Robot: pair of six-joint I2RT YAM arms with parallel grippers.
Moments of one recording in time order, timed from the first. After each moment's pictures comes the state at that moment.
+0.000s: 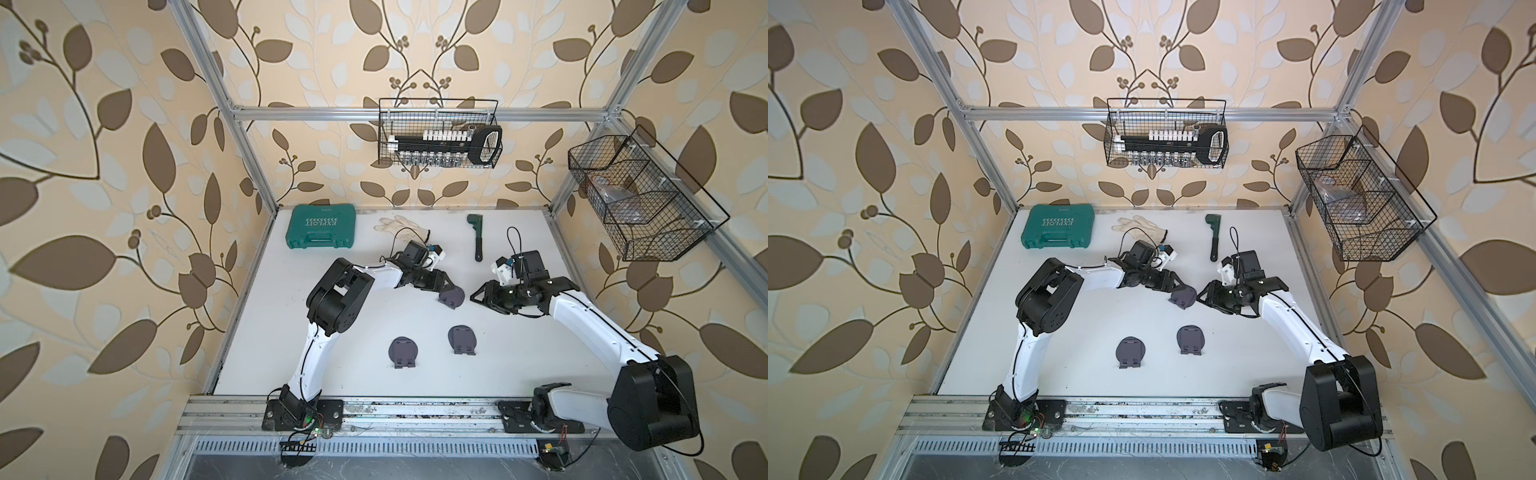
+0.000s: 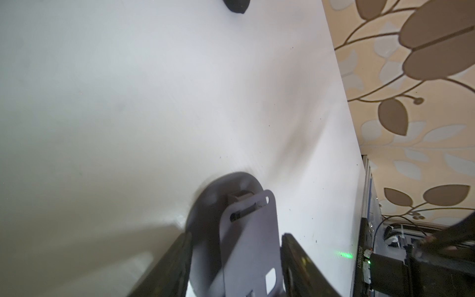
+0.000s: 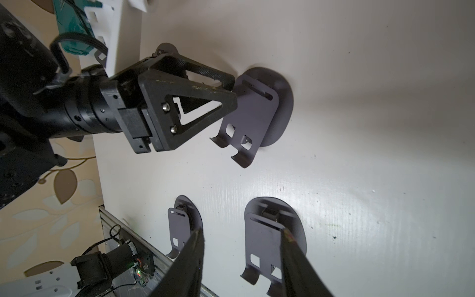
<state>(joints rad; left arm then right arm) -0.62 2.20 1.43 -0.02 0.68 -0.44 0.16 1.27 0.85 -0.66 -0.45 0.48</state>
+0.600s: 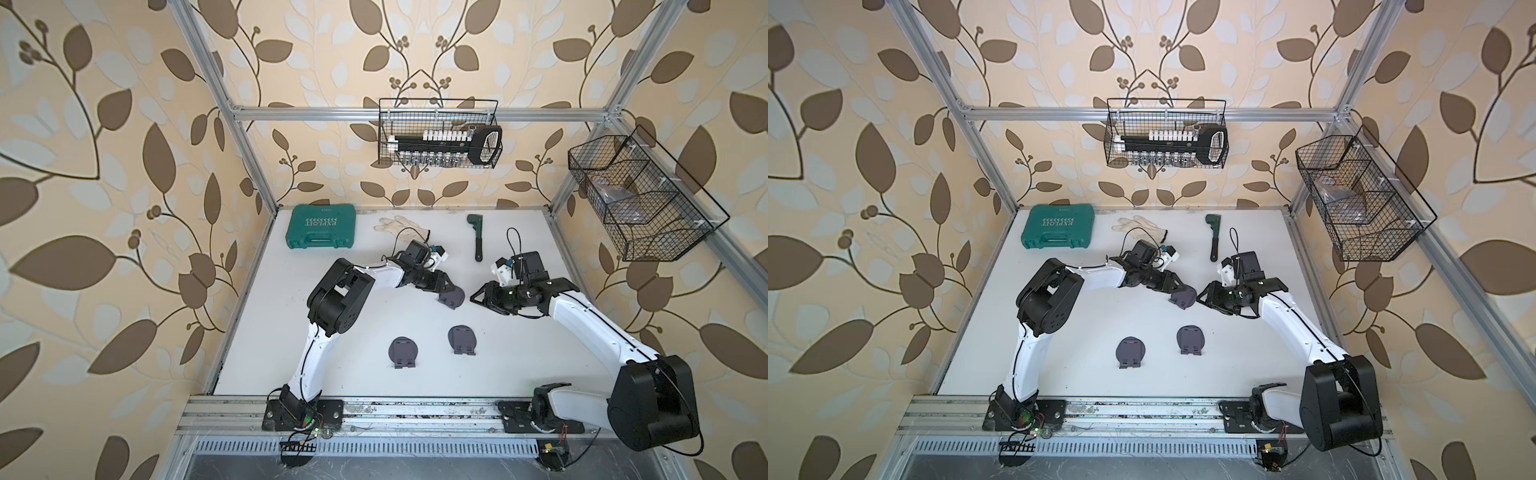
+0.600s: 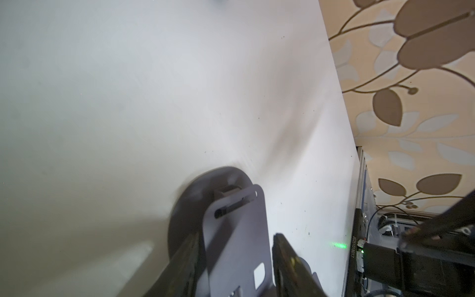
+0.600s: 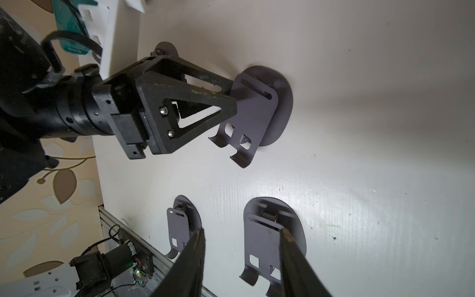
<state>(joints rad) -0.63 2.21 1.47 -0.08 0.70 -0.42 0.16 1.27 0.84 -0.65 -0.45 0.48</state>
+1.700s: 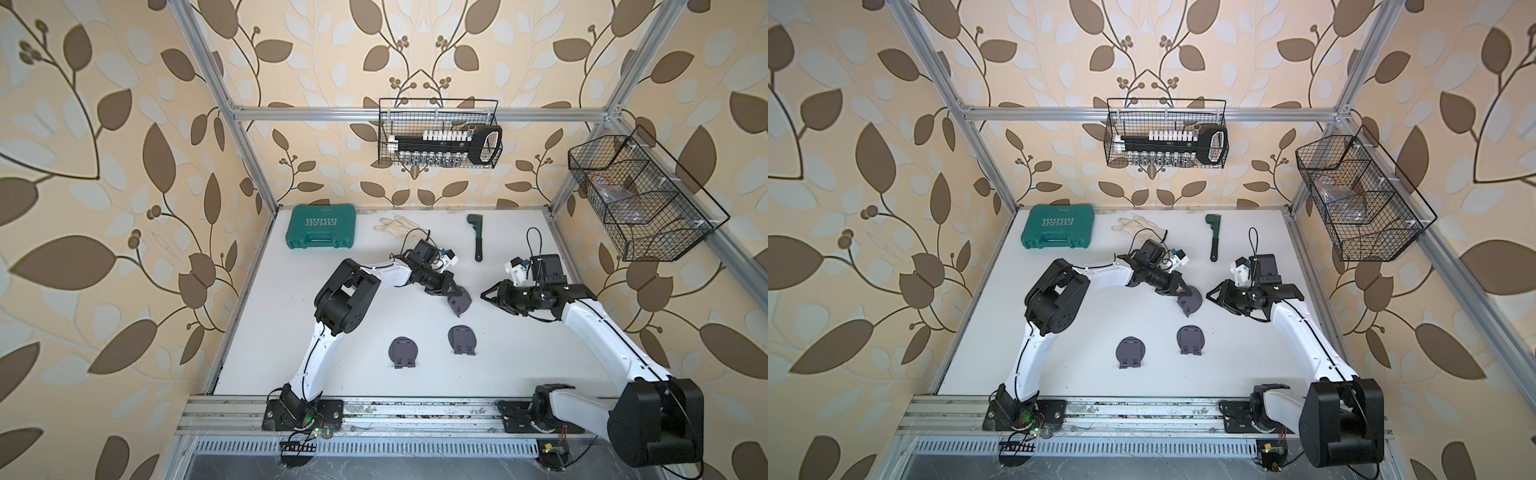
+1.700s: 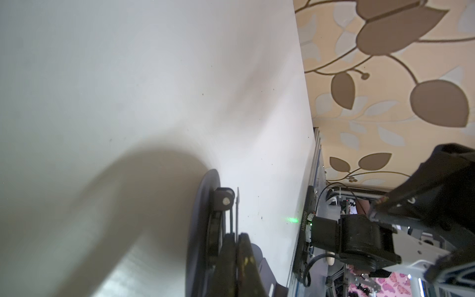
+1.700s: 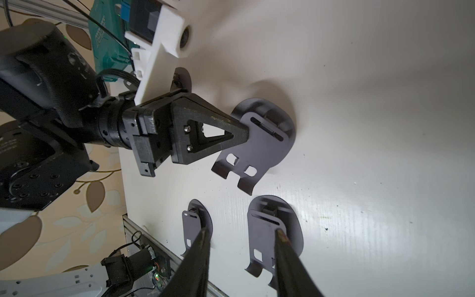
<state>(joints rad) -0.66 2.23 1.54 -0.16 0.87 -0.54 0.03 1.16 0.81 -0.68 -0.54 0.47</state>
